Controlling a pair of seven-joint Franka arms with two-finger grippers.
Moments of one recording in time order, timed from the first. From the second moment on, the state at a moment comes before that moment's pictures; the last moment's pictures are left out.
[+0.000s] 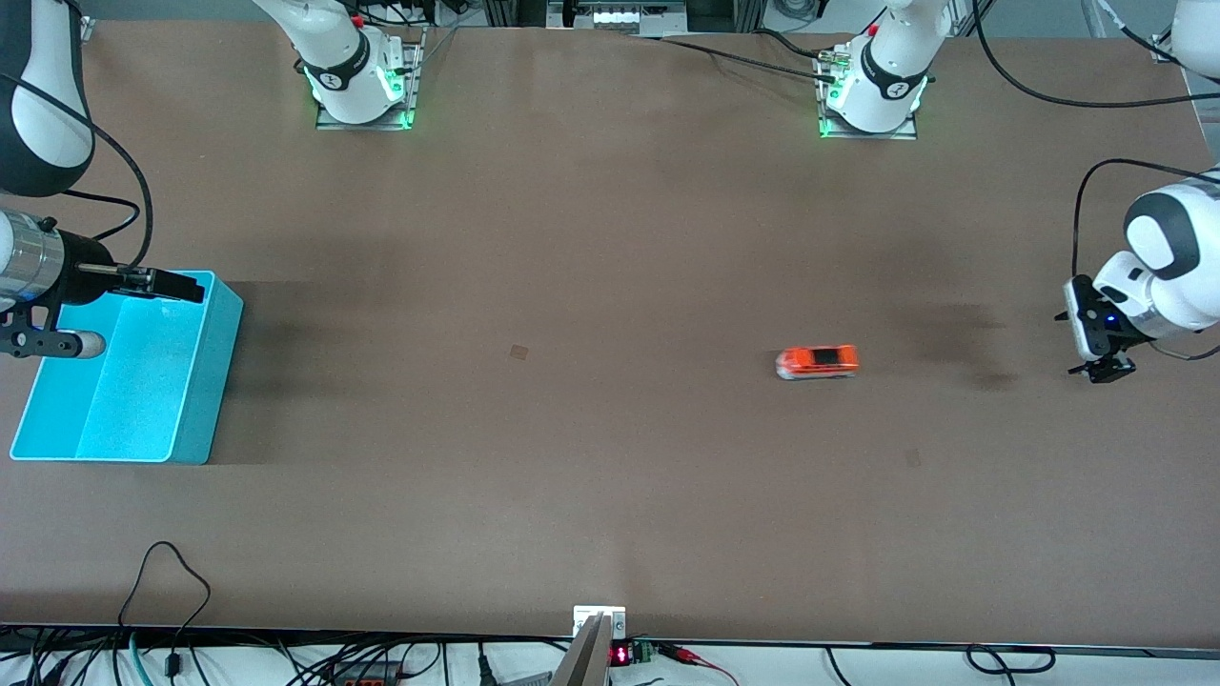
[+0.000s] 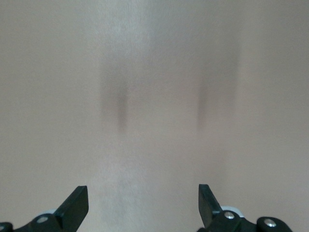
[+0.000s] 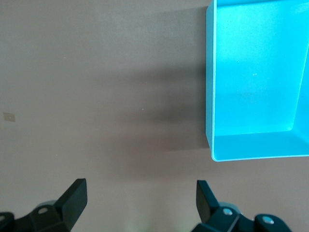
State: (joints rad) left arm 0.48 0.37 -0.07 -2.02 0.06 2.35 1.85; right arm -0.07 0.24 0.01 -1.55 0.02 1.58 0.04
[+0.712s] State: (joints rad) left arm 0.48 0.33 -0.07 -1.70 0.06 1.83 1.71; right arm -0.07 0.24 0.01 -1.55 0.02 1.58 0.04
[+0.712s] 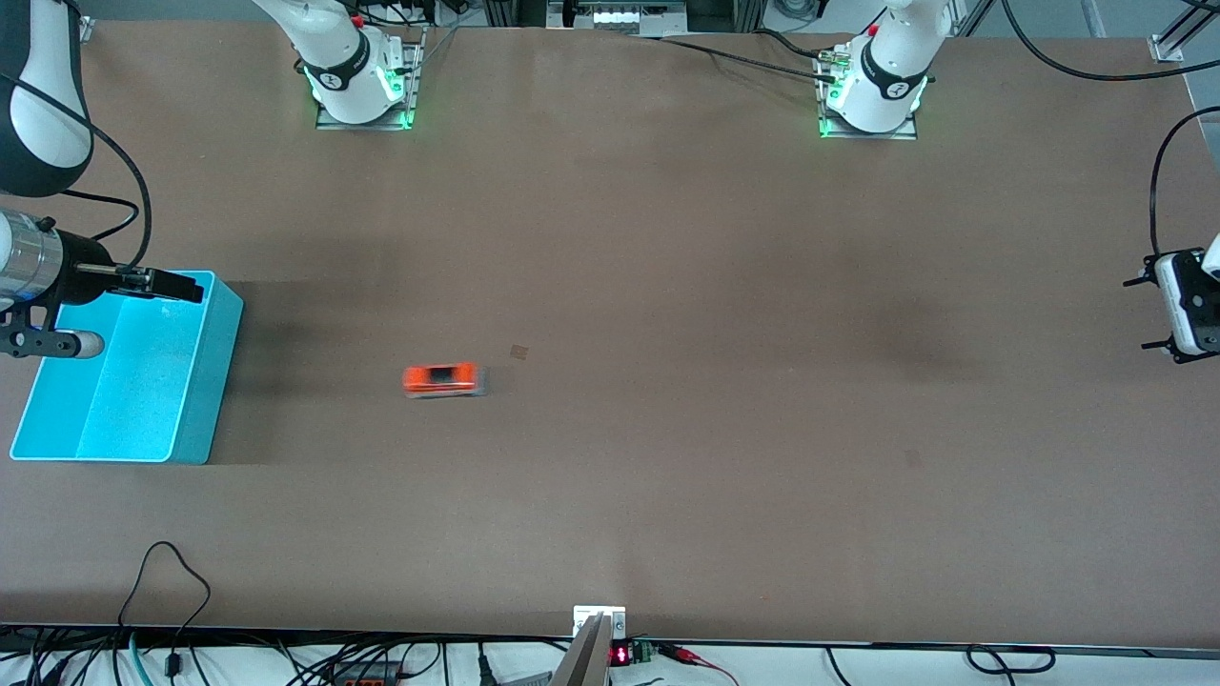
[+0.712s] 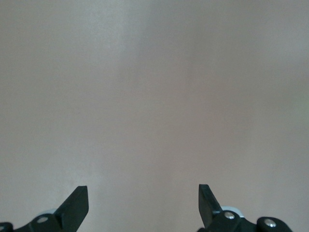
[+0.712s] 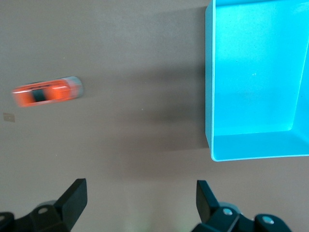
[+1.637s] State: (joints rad) left arm 0.47 0.27 -0.32 -1.52 0.06 1.48 1.14; right arm -0.07 0.24 0.01 -1.55 0.02 1.58 -0.04
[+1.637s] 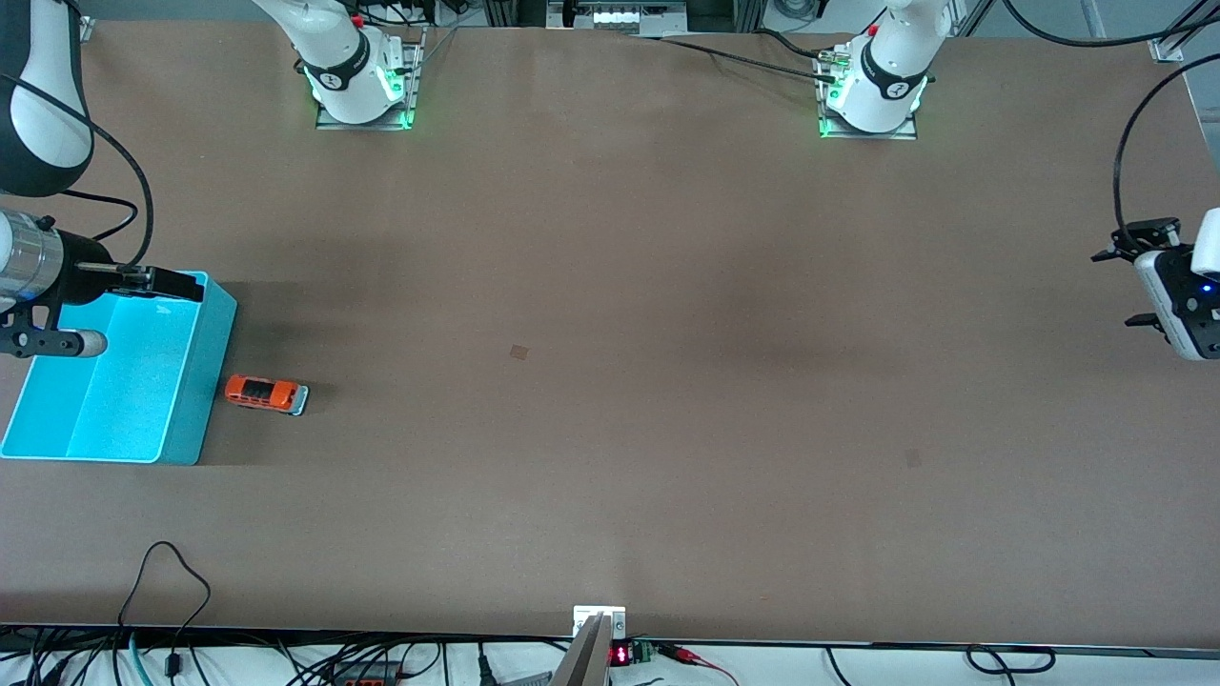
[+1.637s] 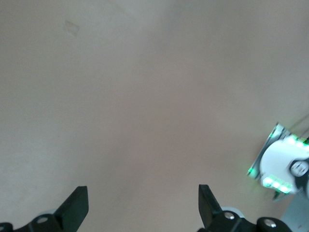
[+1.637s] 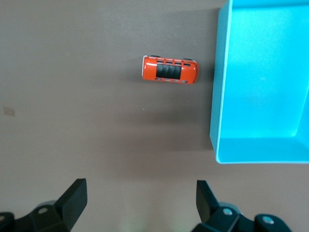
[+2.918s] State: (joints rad) left arm 0.23 0.11 -0.34 -1.51 0.06 1.48 -0.06; right arm -0.05 0.56 0.01 -1.56 -0.08 2.02 -1.08
